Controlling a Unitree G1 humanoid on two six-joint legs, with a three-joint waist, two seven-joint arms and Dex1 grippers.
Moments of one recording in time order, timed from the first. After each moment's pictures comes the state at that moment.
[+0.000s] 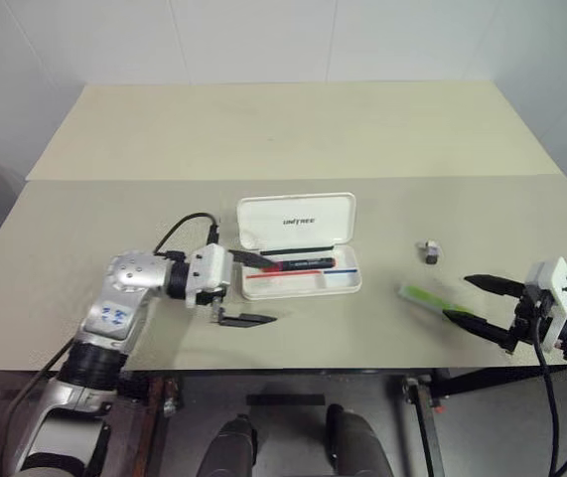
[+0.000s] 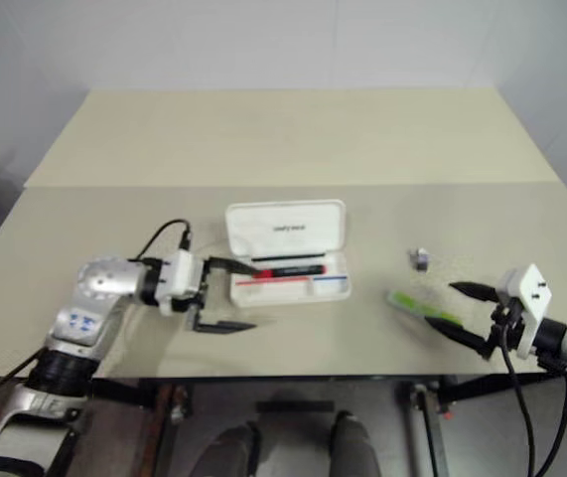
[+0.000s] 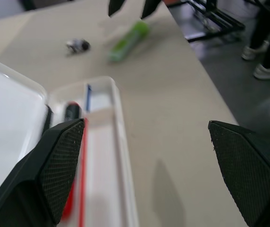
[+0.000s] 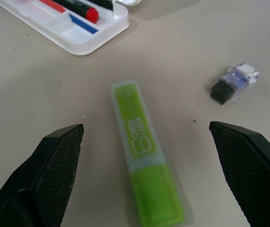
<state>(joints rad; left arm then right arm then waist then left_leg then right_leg) -0.48 0.60 -0.13 0.05 -0.31 -0.02 -1.29 0.02 -0.88 -0.35 0.05 0.50 0.22 1.14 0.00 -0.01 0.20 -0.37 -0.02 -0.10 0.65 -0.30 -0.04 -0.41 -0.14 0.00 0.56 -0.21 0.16</state>
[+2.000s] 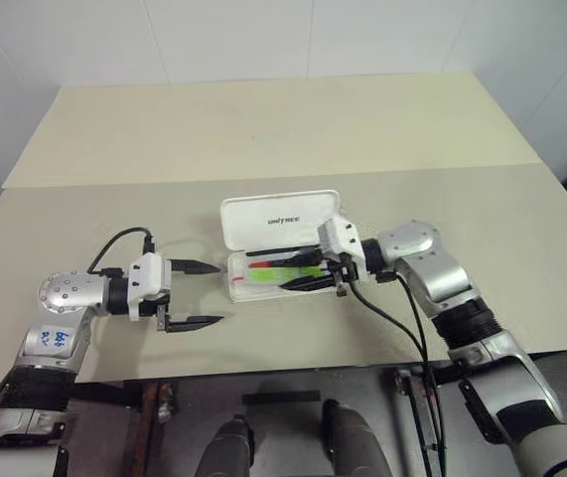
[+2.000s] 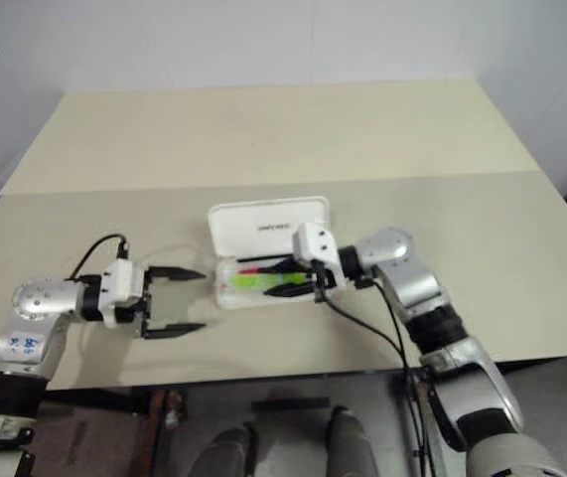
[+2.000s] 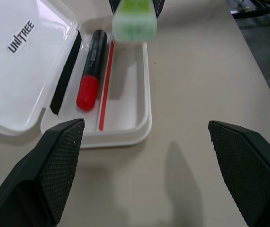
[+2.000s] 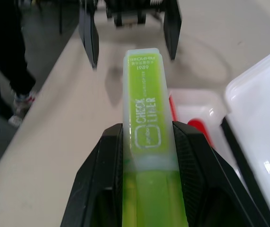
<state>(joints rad) -0.31 0.73 0.04 0.16 -0.33 -0.12 -1.26 -0.79 -0.41 0.34 0.34 0.21 0.08 1.35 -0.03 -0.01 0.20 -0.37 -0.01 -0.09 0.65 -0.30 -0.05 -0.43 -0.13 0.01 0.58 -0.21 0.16</state>
